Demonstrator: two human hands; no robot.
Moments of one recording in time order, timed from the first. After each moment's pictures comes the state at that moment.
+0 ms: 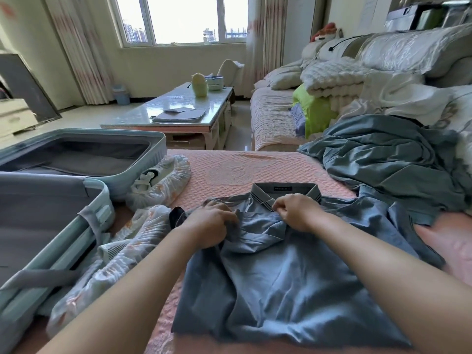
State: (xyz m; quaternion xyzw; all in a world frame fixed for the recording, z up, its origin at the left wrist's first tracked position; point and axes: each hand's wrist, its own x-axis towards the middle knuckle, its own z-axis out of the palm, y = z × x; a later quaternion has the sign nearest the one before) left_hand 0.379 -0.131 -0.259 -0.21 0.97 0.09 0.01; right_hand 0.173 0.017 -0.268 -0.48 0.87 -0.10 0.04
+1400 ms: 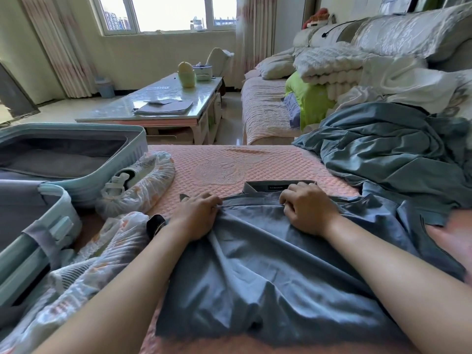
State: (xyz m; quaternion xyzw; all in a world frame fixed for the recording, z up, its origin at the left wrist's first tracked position) left_hand 0.329 -0.190 -0.299 -0.23 0.97 0.04 -0.10; right_hand 0.117 0.019 -0.303 -0.56 0.80 -0.12 -0.16
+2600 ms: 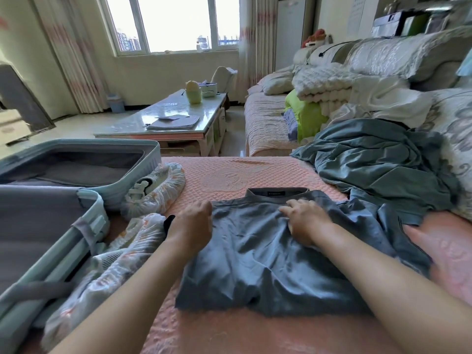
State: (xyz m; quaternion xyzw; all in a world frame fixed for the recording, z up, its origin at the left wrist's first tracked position) left_hand 0.389 -0.129 -0.260 -0.31 0.94 0.03 -0.14; right_hand 0.162 0.044 -0.277 -0.50 0.86 0.07 -0.03
